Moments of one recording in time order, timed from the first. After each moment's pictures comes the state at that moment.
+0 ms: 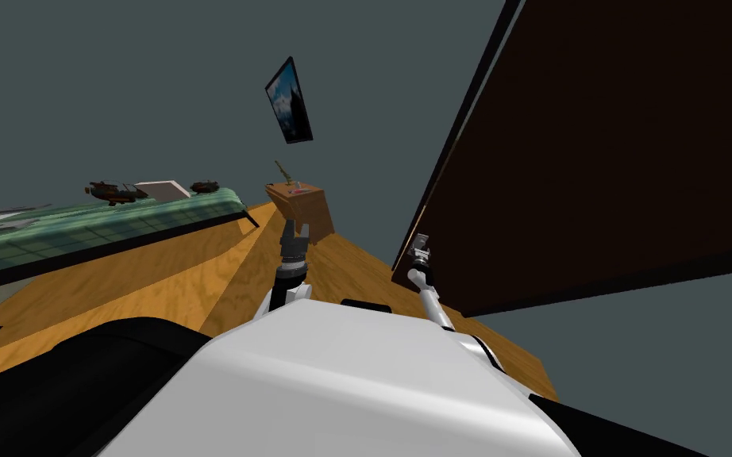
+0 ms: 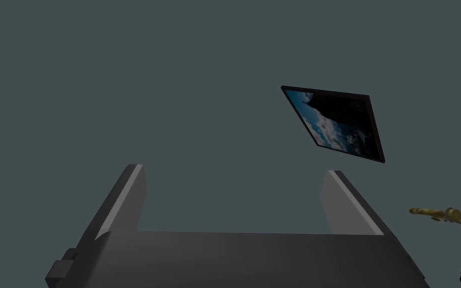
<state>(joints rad) -0.23 -0.17 -0.07 -0.97 -0.79 -0.44 -0.95</state>
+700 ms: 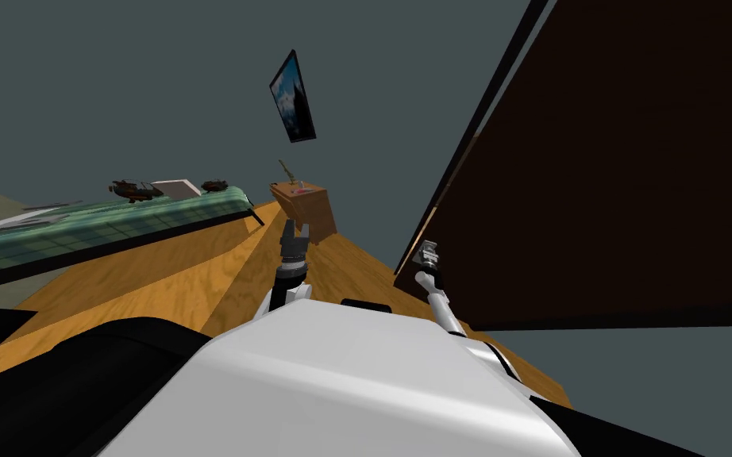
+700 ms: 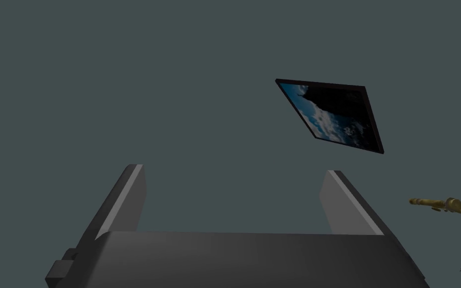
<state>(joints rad) -0.20 -0.25 -0.09 -0.98 -0.81 -0.45 -1.01</state>
